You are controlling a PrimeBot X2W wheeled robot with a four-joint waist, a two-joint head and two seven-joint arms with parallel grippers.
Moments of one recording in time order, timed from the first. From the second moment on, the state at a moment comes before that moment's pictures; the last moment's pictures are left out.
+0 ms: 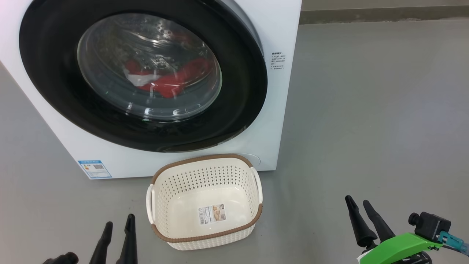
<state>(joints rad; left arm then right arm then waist) 0.06 0.03 0.03 0.14 -0.62 -0.07 -0.12 -0.02 -0.10 0.11 0.34 0.87 0.13 -0.12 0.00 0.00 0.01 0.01</state>
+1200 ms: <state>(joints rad) 0.10 0.04 0.02 0.13 -0.24 -0.07 -0.23 0.02 -0.10 0.07 0.32 0.50 0.13 -0.23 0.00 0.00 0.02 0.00</state>
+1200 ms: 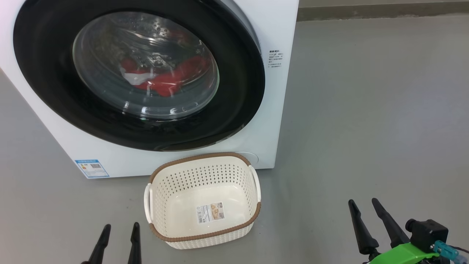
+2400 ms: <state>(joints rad) 0.10 0.04 0.00 0.16 -0.20 -0.11 -0.25 -0.03 -0.06 0.08 0.27 0.56 0.13 -0.25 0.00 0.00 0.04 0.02</state>
